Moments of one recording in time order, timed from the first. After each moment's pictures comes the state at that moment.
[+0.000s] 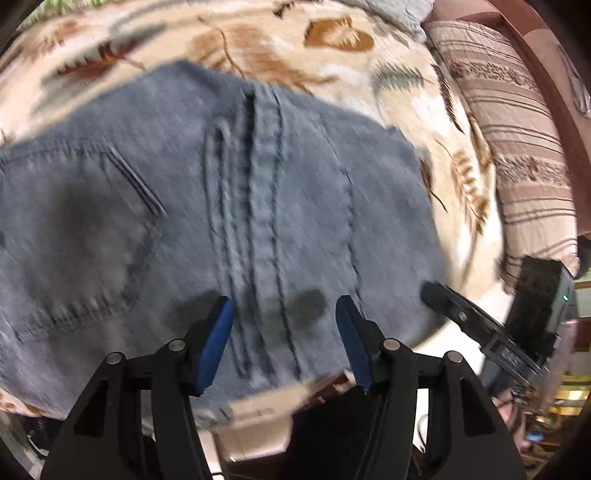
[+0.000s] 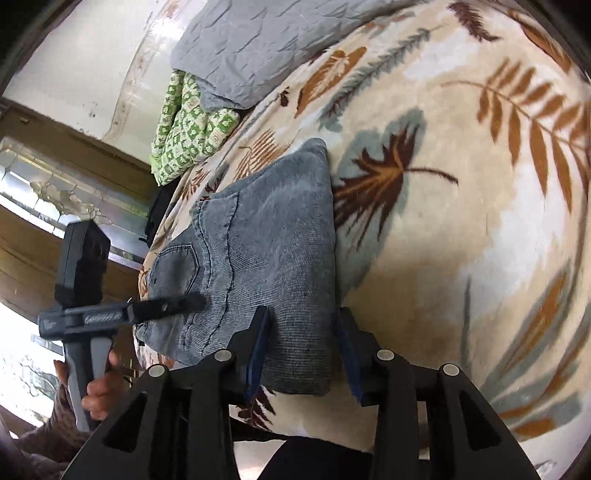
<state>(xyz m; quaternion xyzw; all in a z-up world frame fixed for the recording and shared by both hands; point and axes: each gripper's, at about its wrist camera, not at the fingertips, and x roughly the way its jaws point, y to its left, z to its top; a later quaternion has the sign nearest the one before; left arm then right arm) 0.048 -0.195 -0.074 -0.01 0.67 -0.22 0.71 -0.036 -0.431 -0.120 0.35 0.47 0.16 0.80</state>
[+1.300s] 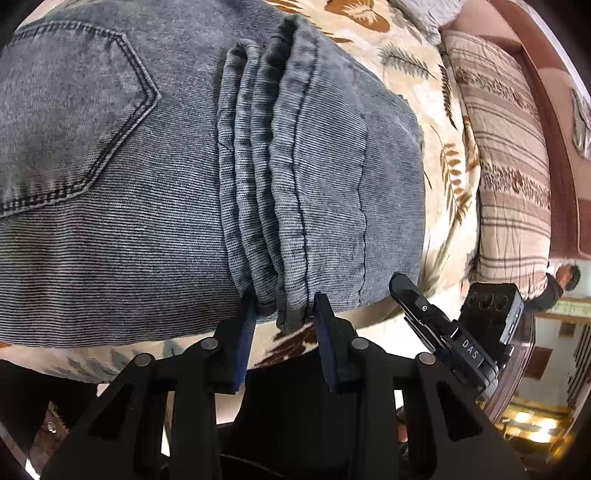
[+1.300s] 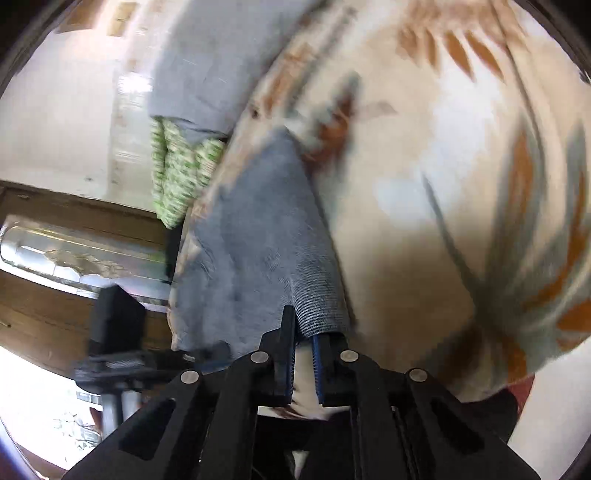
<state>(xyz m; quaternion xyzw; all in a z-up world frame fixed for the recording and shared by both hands) 0.025 -0.175 -0.091 -0.10 0.72 -0.23 0.65 -0.073 -0.435 -0.161 0.48 0.43 0.13 0.75</state>
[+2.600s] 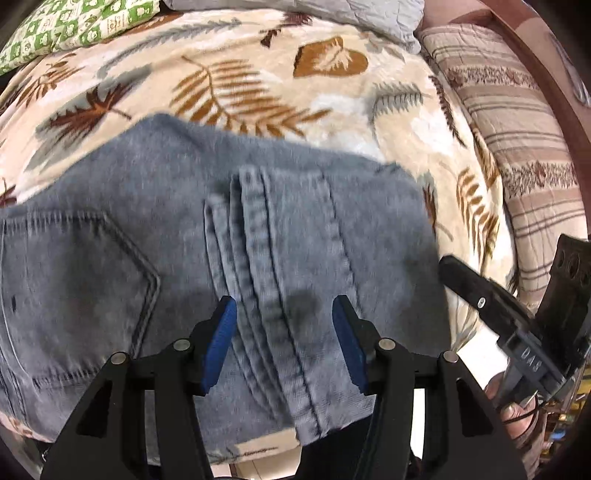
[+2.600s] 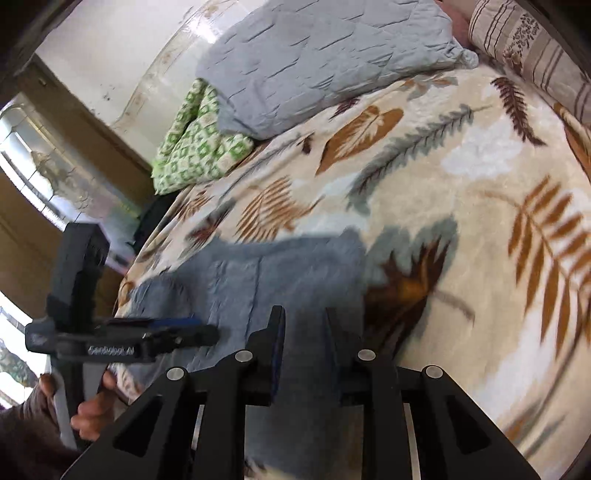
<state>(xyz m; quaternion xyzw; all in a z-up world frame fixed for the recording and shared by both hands) 0.072 -0.216 -0.067 0.03 0.63 -0.21 0.75 -0.003 -0.419 -0.087 0.25 0.43 0.14 0.86</state>
